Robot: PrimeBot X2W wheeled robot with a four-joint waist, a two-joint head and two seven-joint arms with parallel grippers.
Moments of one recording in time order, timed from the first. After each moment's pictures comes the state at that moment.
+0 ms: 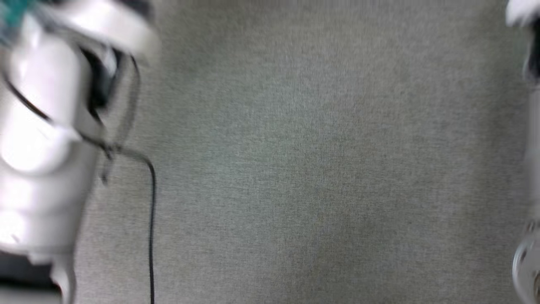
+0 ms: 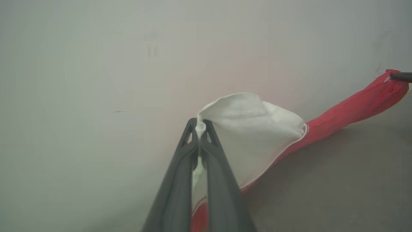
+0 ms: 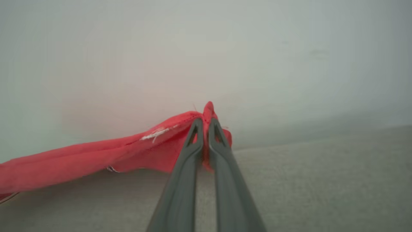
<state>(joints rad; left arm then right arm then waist) -1.04 0.37 -0.34 0.37 -0.29 -0.11 -0.26 -1.14 -0.14 -0.26 0.77 0.14 0.13 -0.11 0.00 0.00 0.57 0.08</state>
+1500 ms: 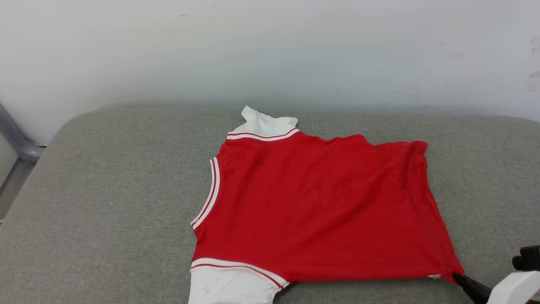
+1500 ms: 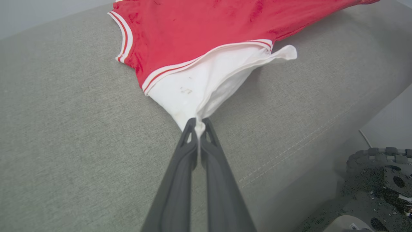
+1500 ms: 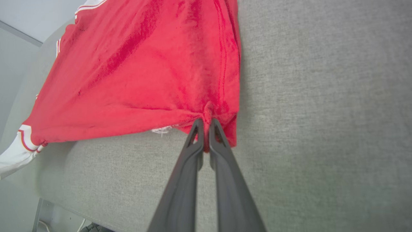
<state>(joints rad) 0.21 0.60 -0.48 -0.01 -0.41 -0.11 -0.10 0.02 -0.41 0.06 0.29 0.83 0.13 0.39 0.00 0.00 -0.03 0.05</state>
